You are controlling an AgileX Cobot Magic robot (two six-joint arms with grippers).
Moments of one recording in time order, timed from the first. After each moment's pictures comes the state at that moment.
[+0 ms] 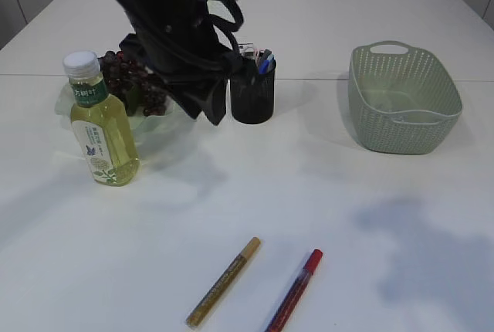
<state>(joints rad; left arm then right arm) -0.65 1.92 -1.73 -0.01 1.14 -0.19 0.41 0.89 -0.90 -0.12 1.12 0.04</state>
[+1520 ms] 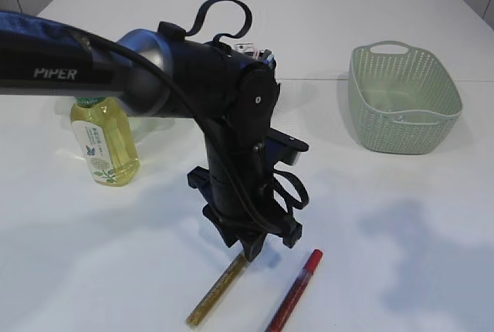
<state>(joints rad) -0.81 2.18 -1.58 -0.05 1.03 -0.16 0.41 0.89 -0.90 -0.10 1.19 0.04</state>
